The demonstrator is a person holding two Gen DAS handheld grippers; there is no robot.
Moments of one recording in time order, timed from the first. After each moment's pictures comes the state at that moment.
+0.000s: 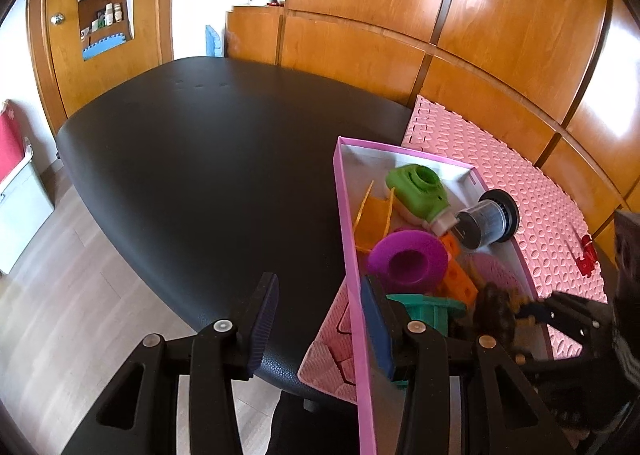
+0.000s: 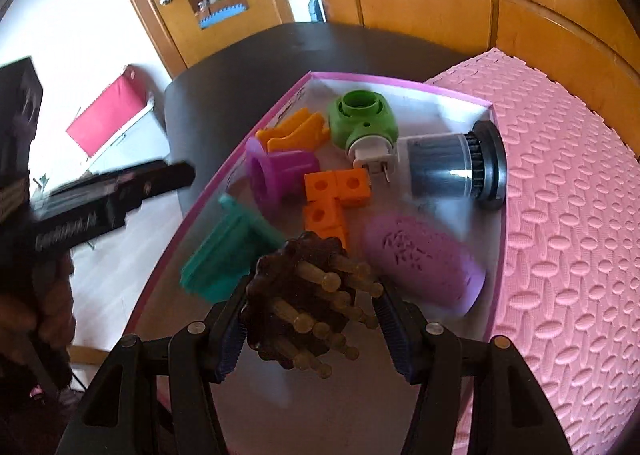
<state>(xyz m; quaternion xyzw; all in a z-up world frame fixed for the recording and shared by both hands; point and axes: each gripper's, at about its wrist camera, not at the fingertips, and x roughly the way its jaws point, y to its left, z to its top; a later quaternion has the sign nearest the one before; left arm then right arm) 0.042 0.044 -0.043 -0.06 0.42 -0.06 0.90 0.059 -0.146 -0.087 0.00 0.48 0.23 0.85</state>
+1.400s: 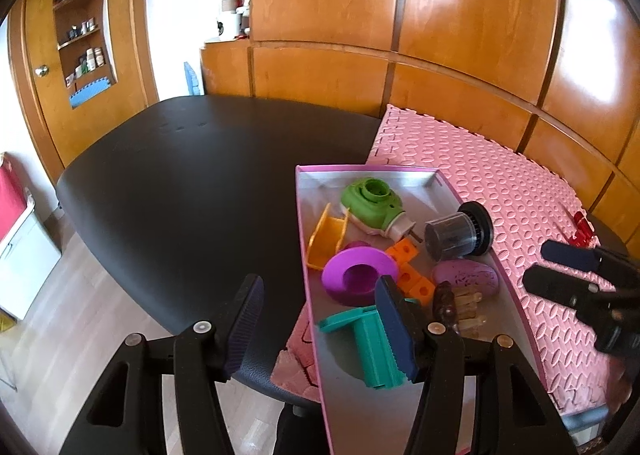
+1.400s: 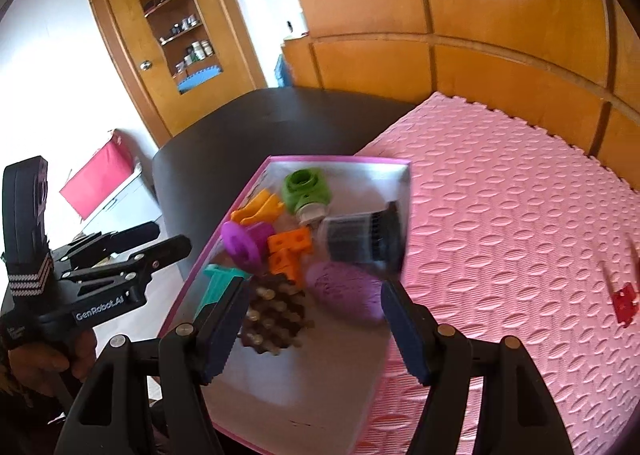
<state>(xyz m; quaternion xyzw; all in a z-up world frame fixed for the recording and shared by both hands) 0.031 0.004 -0.018 0.01 0.39 -0.08 0.92 0.028 -0.207 -0.025 0.06 0.40 0.18 0.90</state>
